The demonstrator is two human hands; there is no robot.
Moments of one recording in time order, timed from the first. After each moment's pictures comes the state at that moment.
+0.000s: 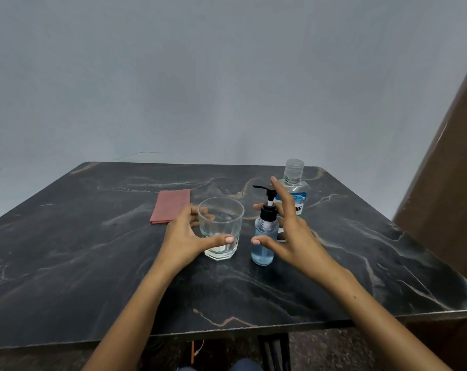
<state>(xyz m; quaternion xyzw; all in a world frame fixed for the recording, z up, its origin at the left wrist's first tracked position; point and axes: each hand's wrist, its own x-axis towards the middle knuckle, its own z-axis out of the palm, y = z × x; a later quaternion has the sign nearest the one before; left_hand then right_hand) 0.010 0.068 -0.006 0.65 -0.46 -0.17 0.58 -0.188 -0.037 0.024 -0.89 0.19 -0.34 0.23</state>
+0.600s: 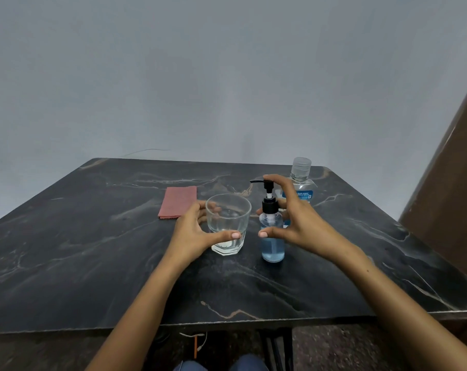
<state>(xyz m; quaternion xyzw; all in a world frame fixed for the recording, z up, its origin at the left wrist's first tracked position) 0.010 0.069 -0.007 0.64 -0.46 -0.18 0.59 -0.183 -0.052 0.048 -0.91 0.16 -0.26 0.27</state>
